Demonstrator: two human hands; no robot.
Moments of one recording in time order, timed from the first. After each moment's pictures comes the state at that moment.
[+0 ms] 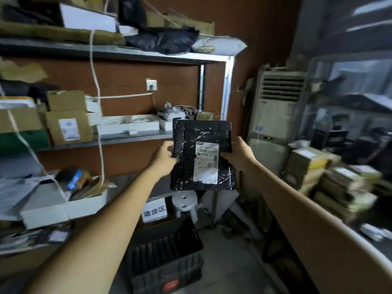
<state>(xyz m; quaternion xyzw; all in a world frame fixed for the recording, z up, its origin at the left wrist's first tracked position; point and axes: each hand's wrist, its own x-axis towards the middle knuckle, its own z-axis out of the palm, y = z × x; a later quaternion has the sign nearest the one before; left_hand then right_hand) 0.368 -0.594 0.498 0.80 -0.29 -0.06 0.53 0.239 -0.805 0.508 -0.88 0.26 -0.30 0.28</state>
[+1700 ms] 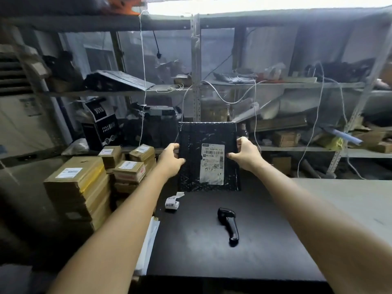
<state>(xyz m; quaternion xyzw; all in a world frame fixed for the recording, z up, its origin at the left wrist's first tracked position) -0.058 -1.281 0.450 0.55 -0.68 -0.34 0.36 -0.306 -1.240 0.456 -0.58 0.71 -0.38 0.13</state>
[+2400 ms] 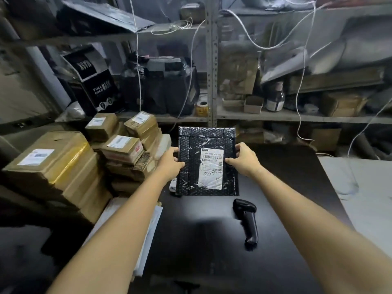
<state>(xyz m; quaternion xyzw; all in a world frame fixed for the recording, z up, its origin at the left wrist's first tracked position) -0.077 -1.438 0.302 0.66 -0.59 -0.38 0.26 -0.325 -1.425 0.282 -0.56 0.71 -0.30 0.28</state>
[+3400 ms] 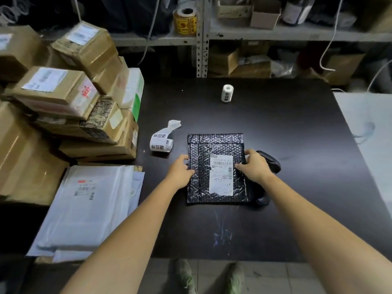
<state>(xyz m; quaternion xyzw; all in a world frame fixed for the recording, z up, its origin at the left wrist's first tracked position) -0.095 -1.447 0.049 0.64 -0.56 -0.52 0.12 -0.338 -1.399 0.061 -0.45 0.80 -0.17 0.36</state>
